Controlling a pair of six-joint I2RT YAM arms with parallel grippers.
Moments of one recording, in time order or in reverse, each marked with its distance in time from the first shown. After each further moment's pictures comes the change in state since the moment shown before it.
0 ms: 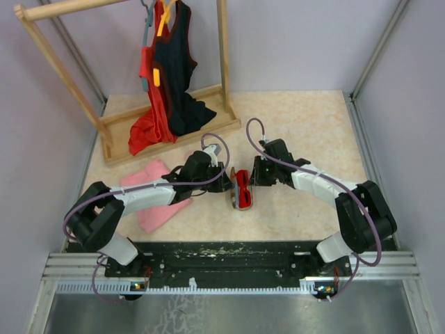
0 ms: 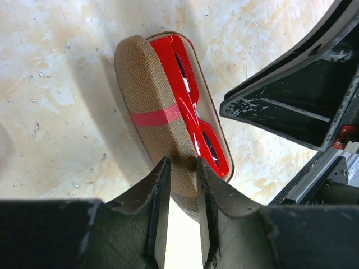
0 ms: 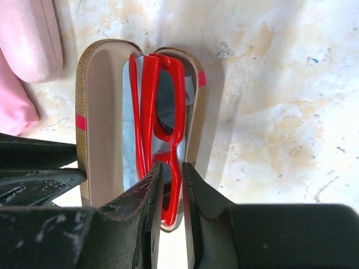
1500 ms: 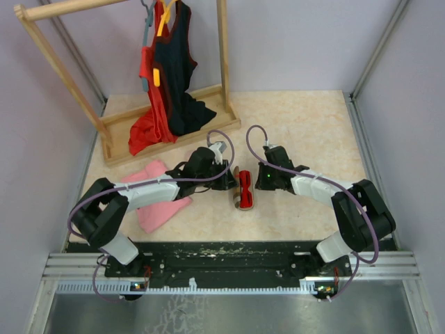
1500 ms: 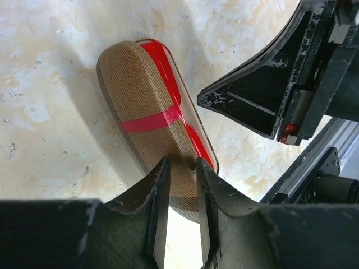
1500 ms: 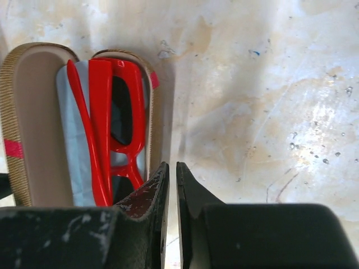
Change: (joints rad) left arm 0.000 0.047 0.068 -0.023 0.057 0.023; right arm 0.002 0.001 -0.088 0.079 0.140 -0.021
